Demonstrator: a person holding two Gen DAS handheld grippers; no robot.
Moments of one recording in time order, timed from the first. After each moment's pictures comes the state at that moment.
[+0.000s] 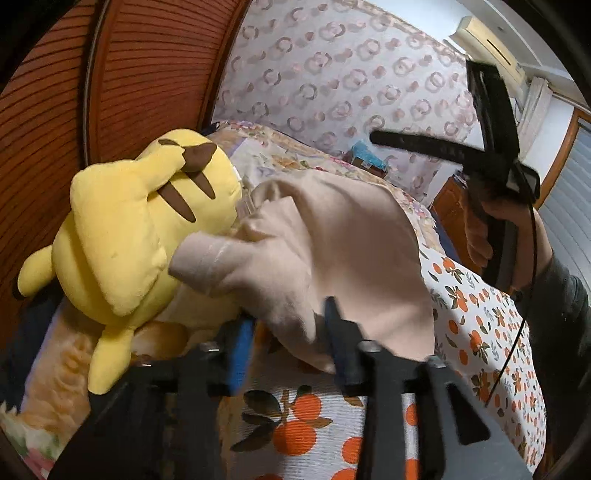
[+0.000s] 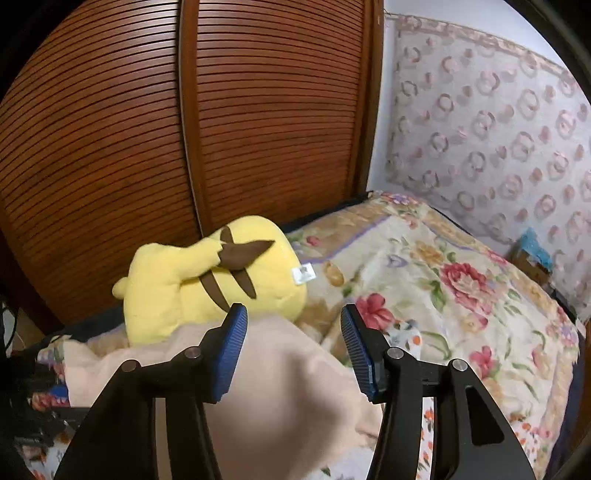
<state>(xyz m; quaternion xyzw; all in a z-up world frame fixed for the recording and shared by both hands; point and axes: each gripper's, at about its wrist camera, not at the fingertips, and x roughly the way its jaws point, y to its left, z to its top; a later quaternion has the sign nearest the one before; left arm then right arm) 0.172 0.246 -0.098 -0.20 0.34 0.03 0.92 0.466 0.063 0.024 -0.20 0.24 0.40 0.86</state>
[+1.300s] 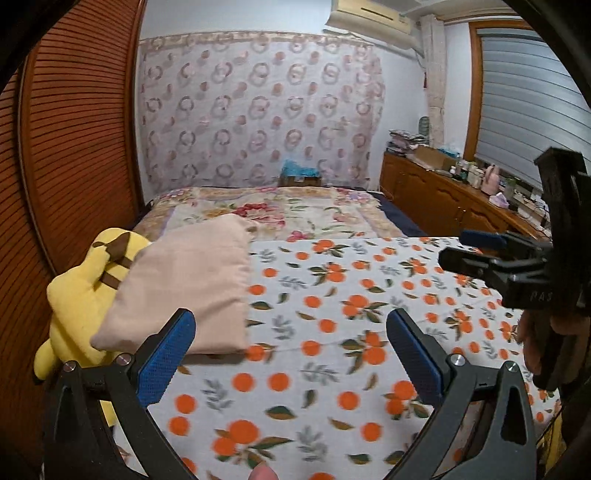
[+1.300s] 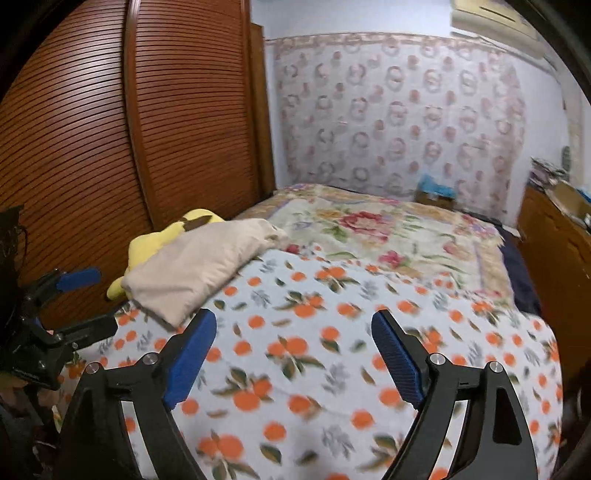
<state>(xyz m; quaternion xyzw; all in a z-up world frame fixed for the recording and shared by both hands) 0.111 0.066 -0.019 -0.02 0.27 -0.05 0.96 0.193 -0.115 0.025 -0.07 0.23 0.25 0.94</state>
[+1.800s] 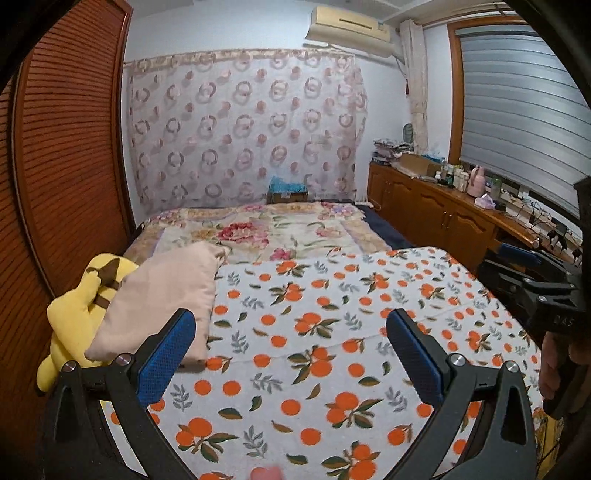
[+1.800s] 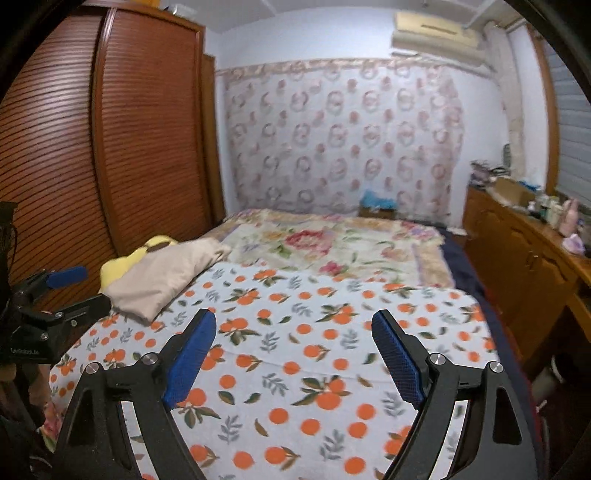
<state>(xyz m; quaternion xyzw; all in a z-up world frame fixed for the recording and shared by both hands) 0.083 0.014 0.018 -0.01 0.24 -0.06 0.97 0.089 -0.145 0.043 -0.04 0.17 0.15 0.97</state>
